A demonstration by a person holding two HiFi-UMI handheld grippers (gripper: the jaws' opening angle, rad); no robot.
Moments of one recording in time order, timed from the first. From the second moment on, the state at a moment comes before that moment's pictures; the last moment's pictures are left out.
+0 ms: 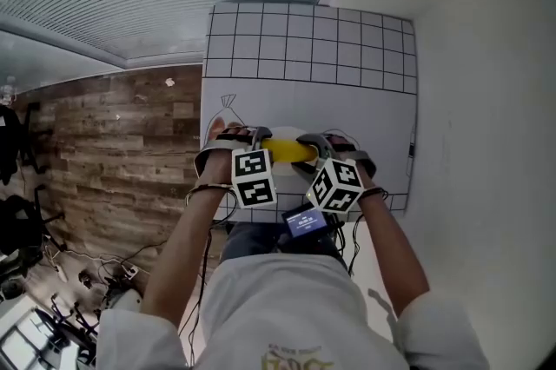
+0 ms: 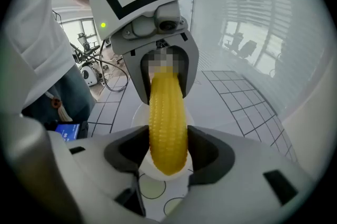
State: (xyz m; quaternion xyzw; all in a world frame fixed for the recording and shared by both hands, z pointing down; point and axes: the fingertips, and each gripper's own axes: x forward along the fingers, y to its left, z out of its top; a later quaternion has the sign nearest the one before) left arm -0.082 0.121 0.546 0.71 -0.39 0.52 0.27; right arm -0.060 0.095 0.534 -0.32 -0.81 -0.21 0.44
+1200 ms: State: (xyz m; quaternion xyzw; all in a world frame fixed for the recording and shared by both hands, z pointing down) left arm -0.071 0.113 0.582 0.69 -0.43 0.52 0.27; right arm -0.053 0.087 0.571 -0.29 -0.80 -0.22 0.47
